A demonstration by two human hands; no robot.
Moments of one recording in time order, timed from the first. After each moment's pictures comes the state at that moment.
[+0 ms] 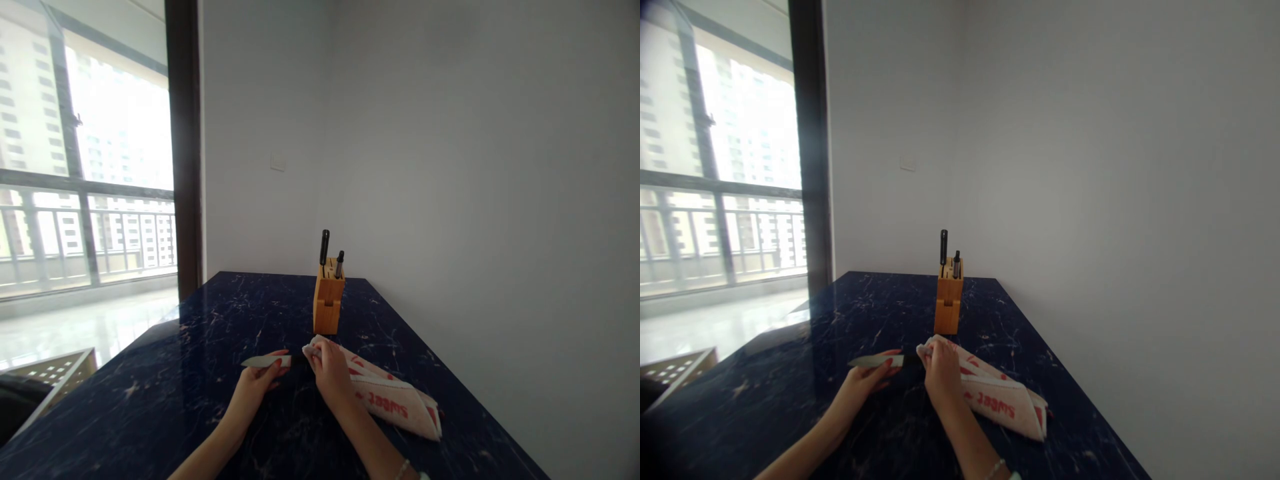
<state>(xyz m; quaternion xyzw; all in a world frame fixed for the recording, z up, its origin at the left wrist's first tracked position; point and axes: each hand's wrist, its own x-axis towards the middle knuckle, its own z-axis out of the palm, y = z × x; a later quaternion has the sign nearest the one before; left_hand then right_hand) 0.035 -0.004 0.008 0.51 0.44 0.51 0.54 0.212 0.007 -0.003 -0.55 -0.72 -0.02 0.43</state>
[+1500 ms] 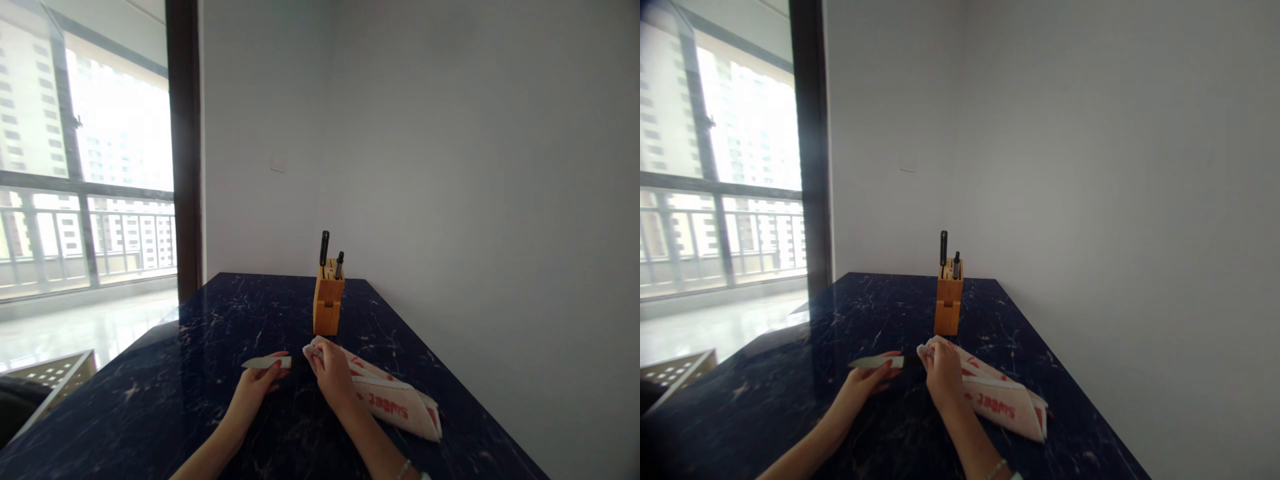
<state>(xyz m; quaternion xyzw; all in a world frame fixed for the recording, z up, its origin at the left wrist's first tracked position) 0.033 -0.004 0.008 0.51 0.45 0.50 0.54 0.214 0.008 -0.002 -0.55 -0.72 -0.01 0.43</state>
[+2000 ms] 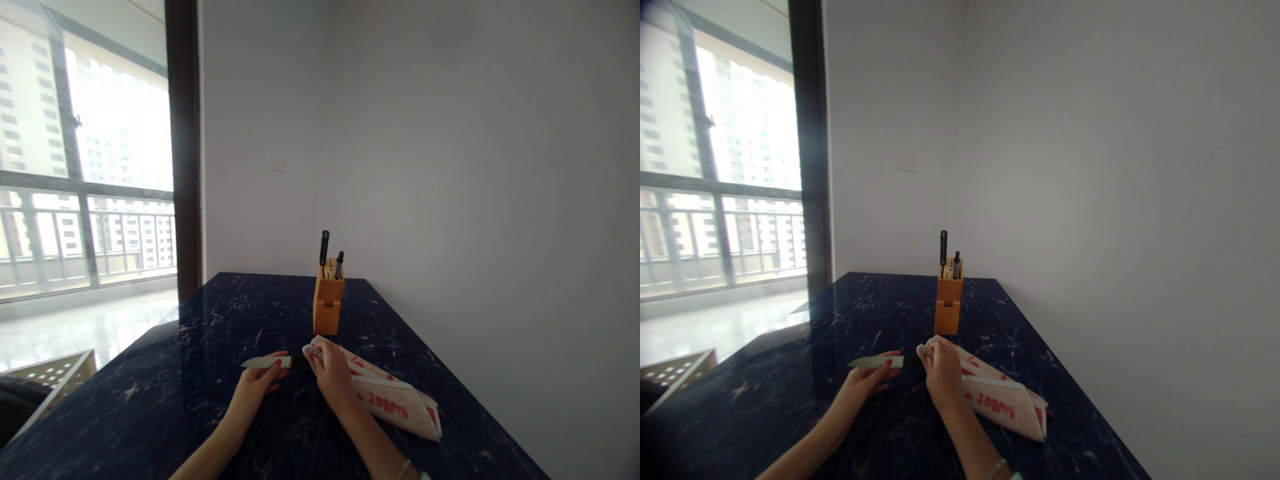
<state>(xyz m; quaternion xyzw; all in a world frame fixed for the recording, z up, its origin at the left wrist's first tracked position) 0.035 -0.006 0.011 0.51 0.45 0.50 0.54 0.214 0.007 -0.003 -0.55 -0.71 -0.01 0.43</state>
